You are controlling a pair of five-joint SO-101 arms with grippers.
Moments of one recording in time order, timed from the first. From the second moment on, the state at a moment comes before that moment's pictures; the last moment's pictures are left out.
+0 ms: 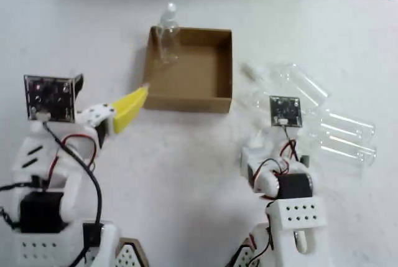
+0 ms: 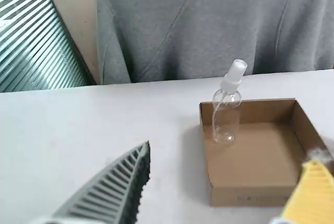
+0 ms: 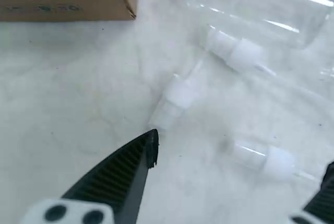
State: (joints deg) left arm -7.0 -73.2 46.7 57.2 -2.6; right arm -6.9 -63.5 67.8 63.0 -5.1
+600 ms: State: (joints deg) left arm -4.0 -76.4 72.6 63.0 -4.9; right arm 33.7 -63.5 44.8 72.8 52.9
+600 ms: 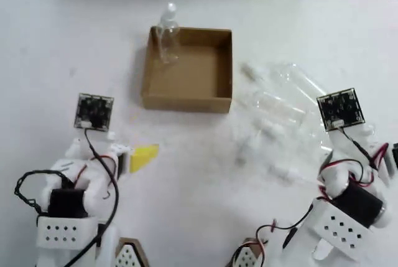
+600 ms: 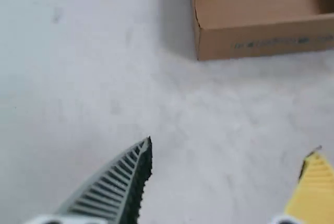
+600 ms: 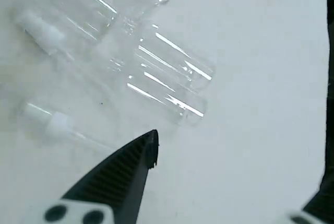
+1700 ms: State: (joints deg) left arm -3.3 -76.4 83.0 54.0 -7.5; right arm 33.4 -5.1 -4.5 97.1 75.0
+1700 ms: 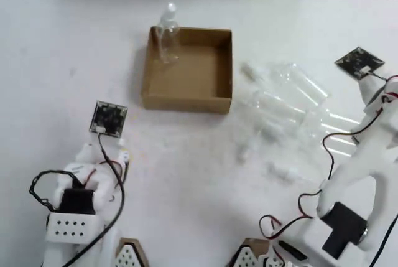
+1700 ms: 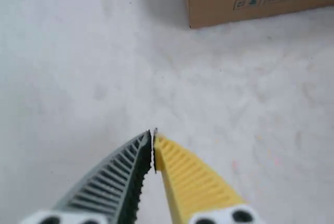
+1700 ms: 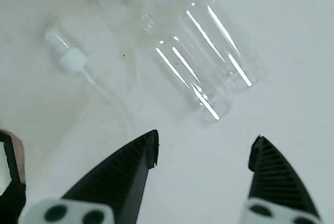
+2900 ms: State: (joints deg) left arm -3.3 -76.4 86.2 48.0 -13.3; right arm 27.4 18.0 -3.3 87.3 94.0
